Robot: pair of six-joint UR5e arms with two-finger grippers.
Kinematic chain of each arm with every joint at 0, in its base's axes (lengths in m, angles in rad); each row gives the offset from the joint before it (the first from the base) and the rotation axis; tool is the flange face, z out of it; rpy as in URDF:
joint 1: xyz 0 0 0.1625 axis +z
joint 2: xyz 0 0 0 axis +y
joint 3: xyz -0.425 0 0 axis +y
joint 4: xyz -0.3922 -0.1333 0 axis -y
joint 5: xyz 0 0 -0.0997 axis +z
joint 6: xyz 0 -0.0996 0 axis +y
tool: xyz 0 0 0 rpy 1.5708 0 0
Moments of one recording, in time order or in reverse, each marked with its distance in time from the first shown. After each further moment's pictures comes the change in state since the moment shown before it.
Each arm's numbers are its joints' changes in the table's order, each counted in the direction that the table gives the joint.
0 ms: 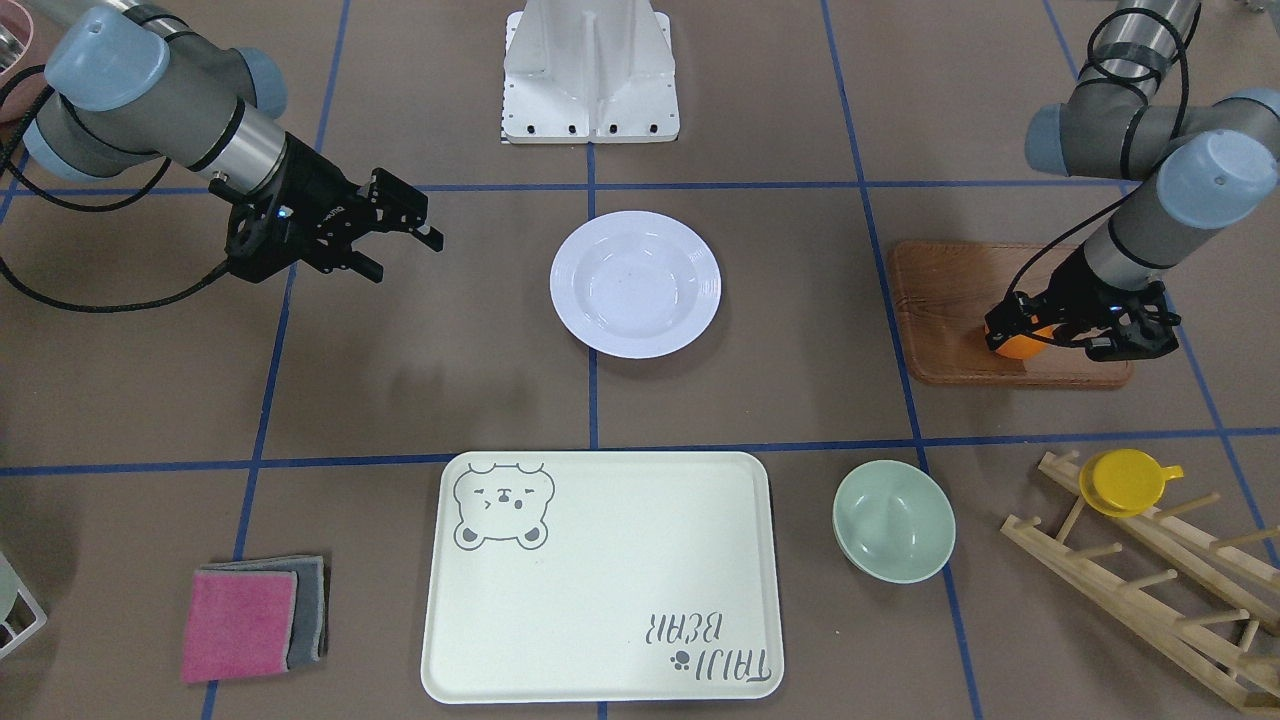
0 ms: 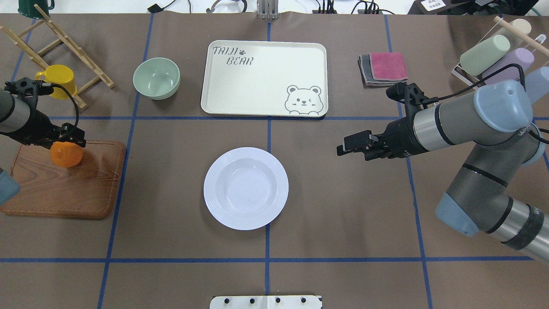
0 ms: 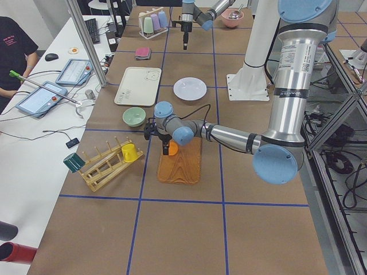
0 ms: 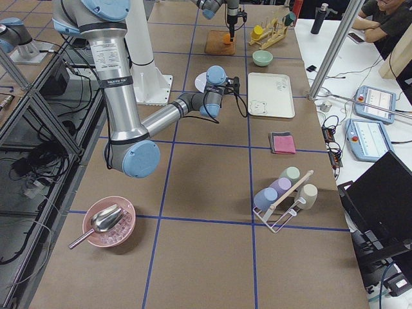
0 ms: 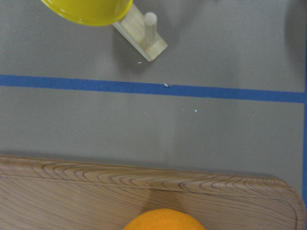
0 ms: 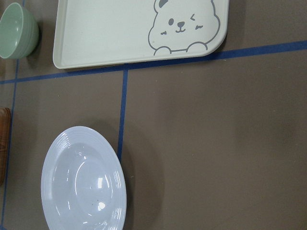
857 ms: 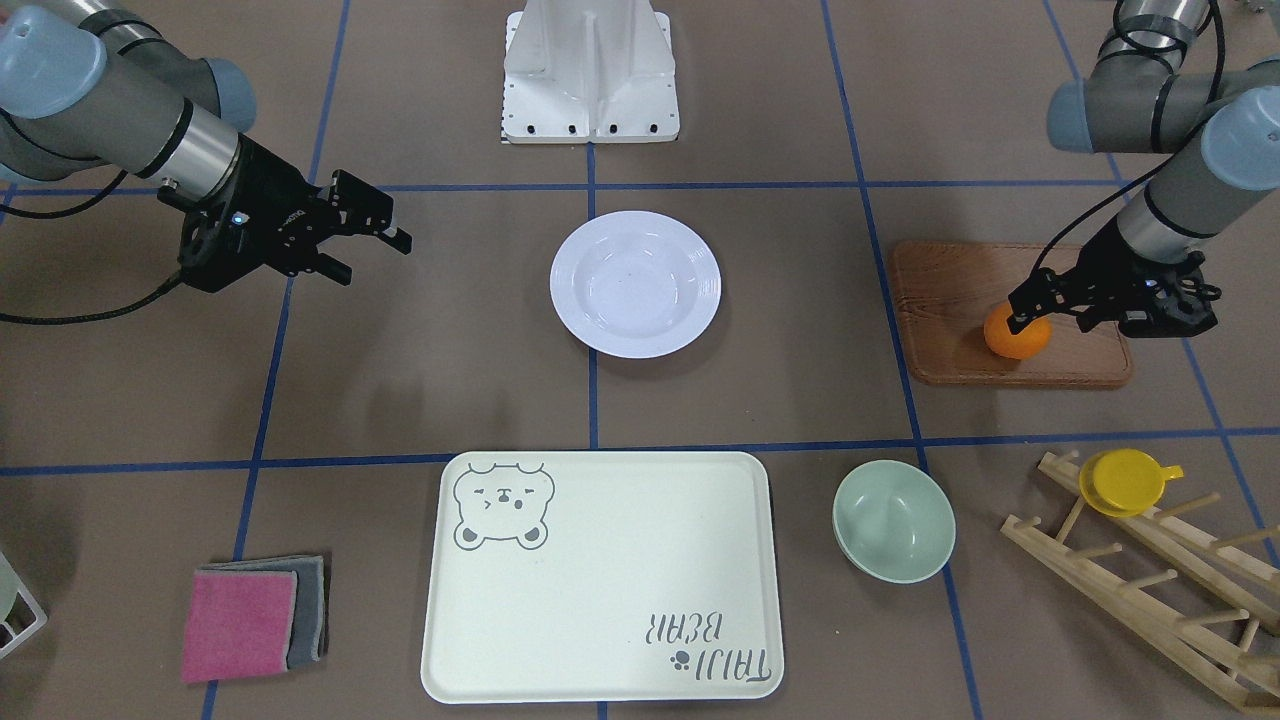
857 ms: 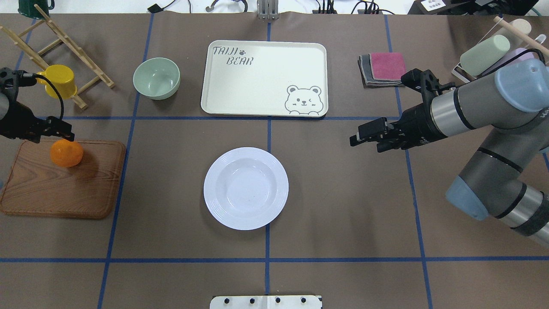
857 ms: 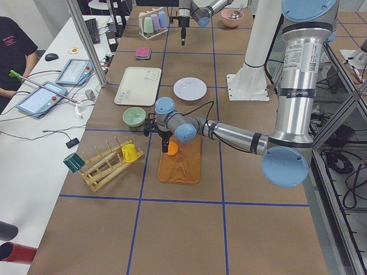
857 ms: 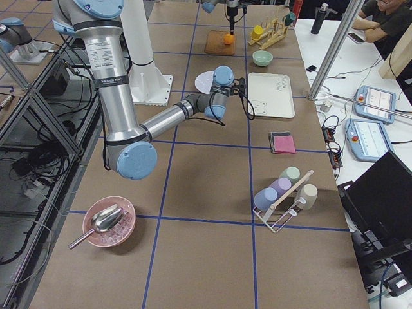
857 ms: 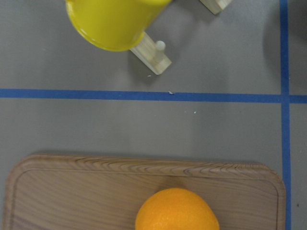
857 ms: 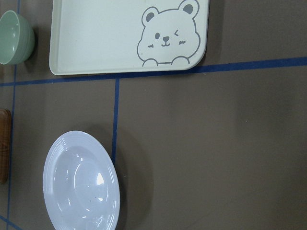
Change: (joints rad) left arm -0.054 -0.036 0.078 0.027 0.030 -0.046; right arm 0.064 0.005 0.007 -0.006 -0.084 0.013
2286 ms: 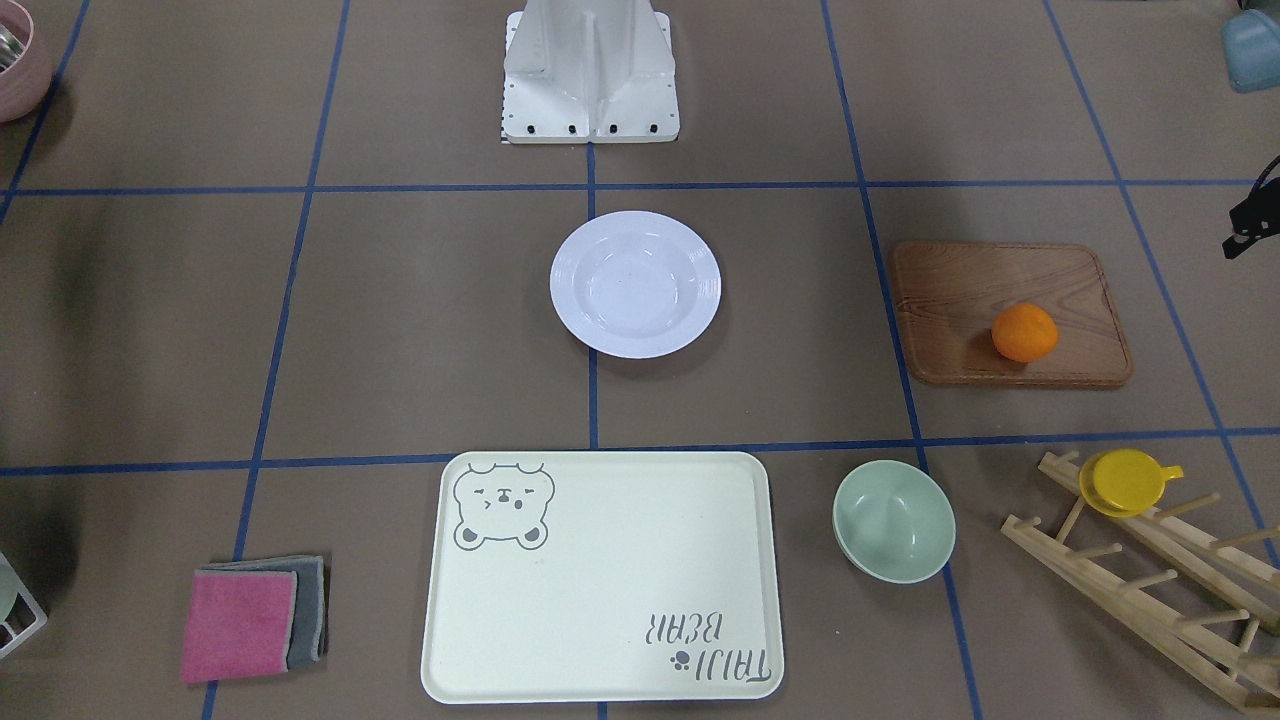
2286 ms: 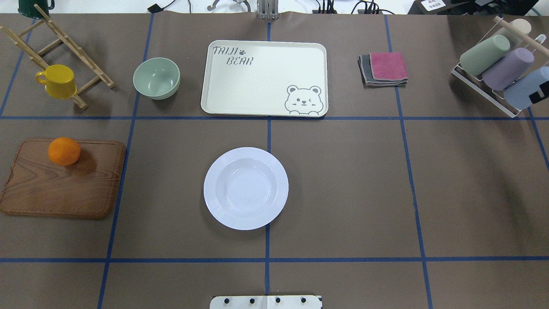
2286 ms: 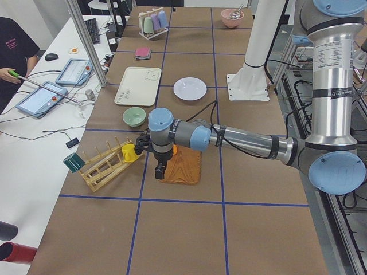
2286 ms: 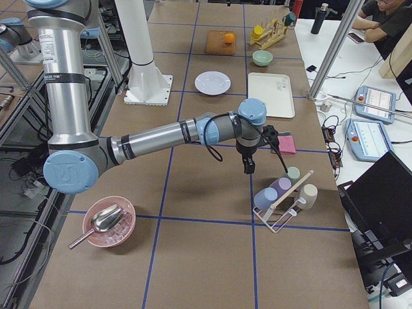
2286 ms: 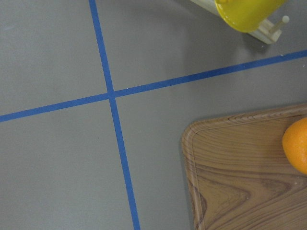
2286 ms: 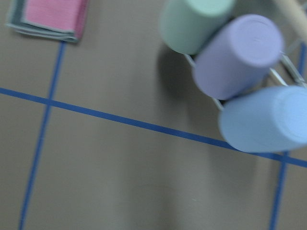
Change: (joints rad) left arm -0.381 -0.131 0.144 0.387 0.090 -0.698; right arm 0.567 0.155 -0.013 -0.742 -0.180 1.127
